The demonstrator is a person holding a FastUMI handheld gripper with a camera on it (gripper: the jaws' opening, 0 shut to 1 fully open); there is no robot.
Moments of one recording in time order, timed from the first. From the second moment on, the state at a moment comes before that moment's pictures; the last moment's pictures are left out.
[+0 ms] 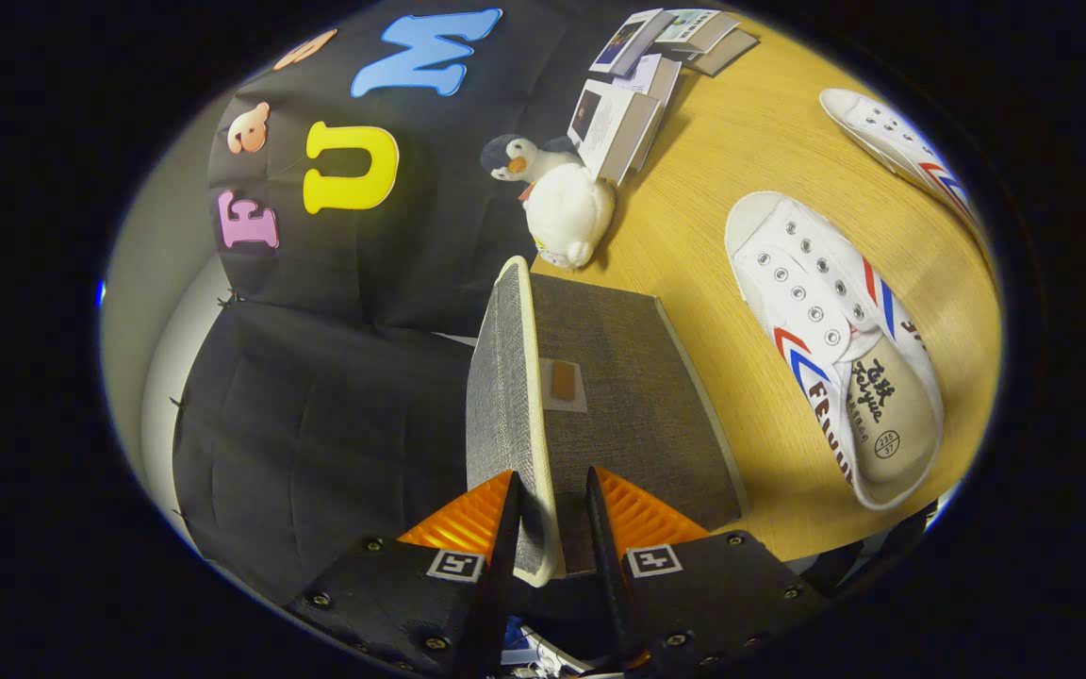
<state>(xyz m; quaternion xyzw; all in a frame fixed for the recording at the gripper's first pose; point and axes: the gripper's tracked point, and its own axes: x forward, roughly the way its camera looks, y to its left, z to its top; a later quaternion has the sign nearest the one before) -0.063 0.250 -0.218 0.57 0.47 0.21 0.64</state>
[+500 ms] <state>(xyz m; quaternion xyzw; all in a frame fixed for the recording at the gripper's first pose) -0.052 0.243 -0.171 0.54 0.43 0.25 0.68</state>
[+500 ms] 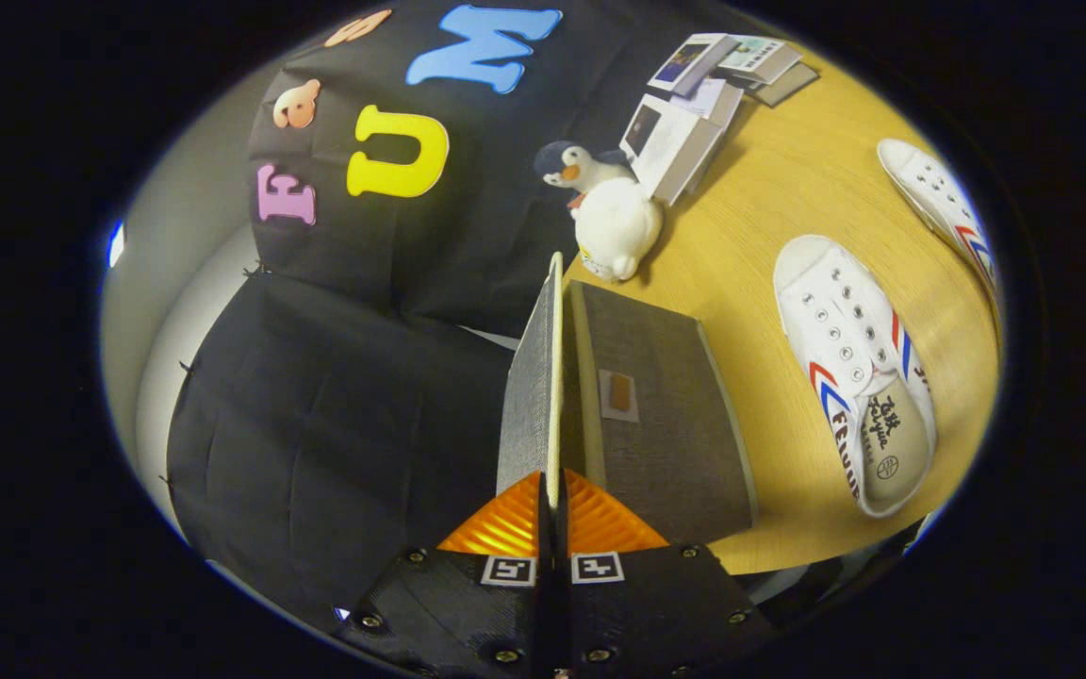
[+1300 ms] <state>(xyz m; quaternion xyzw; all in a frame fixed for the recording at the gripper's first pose) -0.036 0.322 -0.045 0.48 0.36 0.33 0.73</state>
